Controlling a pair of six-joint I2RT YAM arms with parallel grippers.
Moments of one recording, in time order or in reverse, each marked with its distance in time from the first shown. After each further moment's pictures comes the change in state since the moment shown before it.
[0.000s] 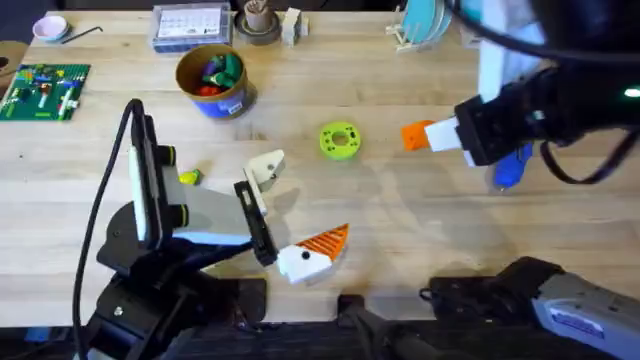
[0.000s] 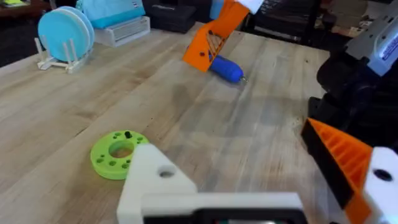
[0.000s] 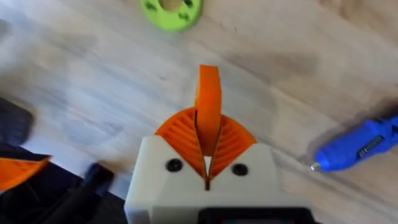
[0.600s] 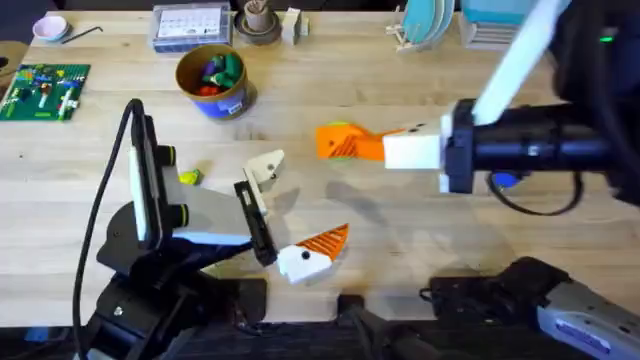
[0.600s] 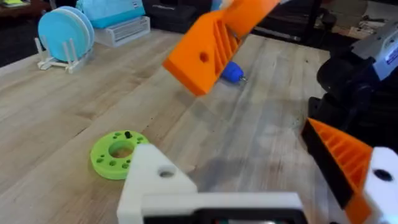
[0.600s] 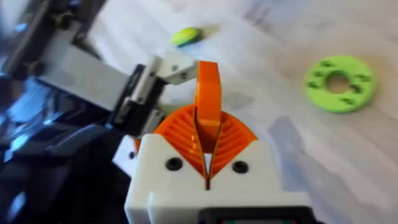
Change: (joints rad) left arm 0.000 0.000 0.000 0.000 0.000 0.000; right arm 0.000 -0.249 -0.369 0.609 -0.607 0.158
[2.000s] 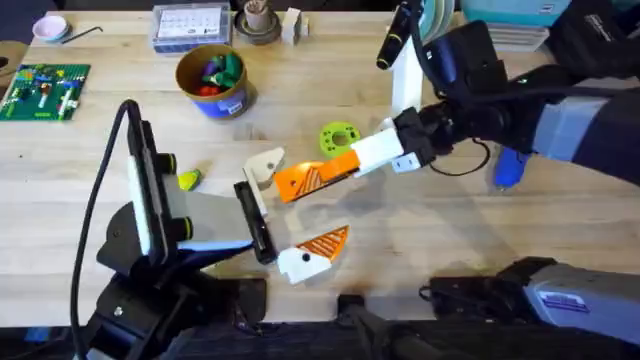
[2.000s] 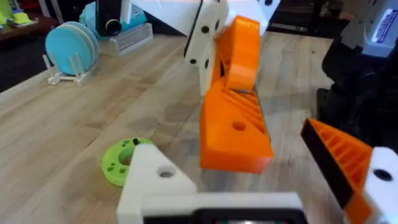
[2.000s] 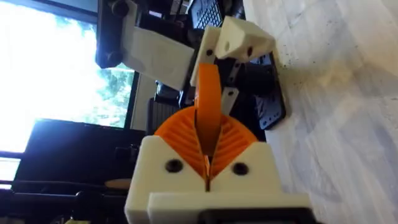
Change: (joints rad) left arm 0.000 0.000 0.000 0.000 0.001 0.097; right arm -0.092 0.519 -0.030 0.169 -0.784 -0.039
